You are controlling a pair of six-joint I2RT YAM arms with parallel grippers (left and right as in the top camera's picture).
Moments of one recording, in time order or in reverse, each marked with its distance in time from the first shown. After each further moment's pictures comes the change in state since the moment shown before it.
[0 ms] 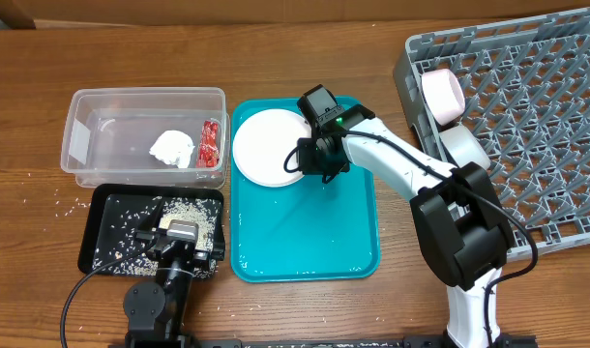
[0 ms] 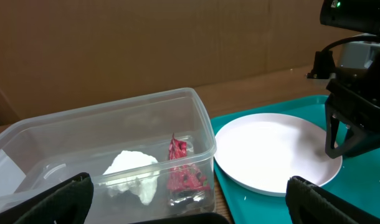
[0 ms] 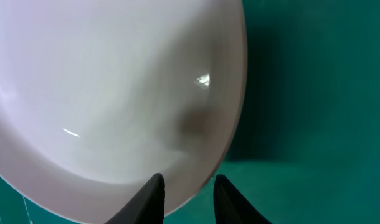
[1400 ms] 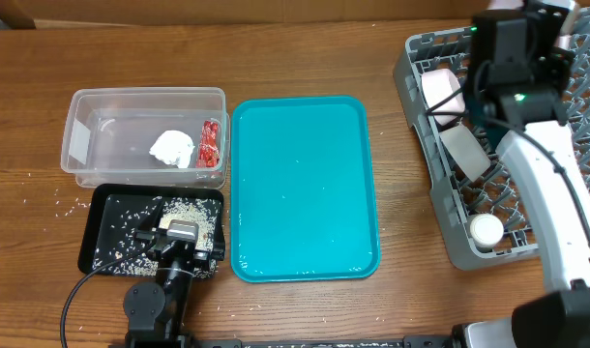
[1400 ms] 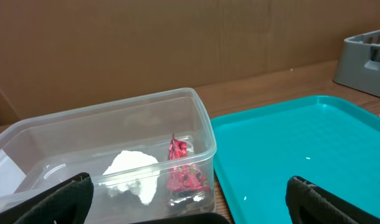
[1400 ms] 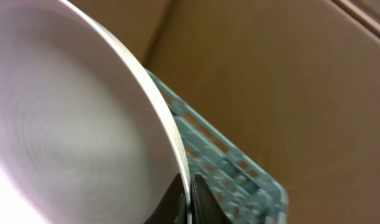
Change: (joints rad) left arm 0.000 0.000 0.000 0.000 0.000 0.000; right arm -0.449 -0.510 -0.014 0.135 1.223 -0.418
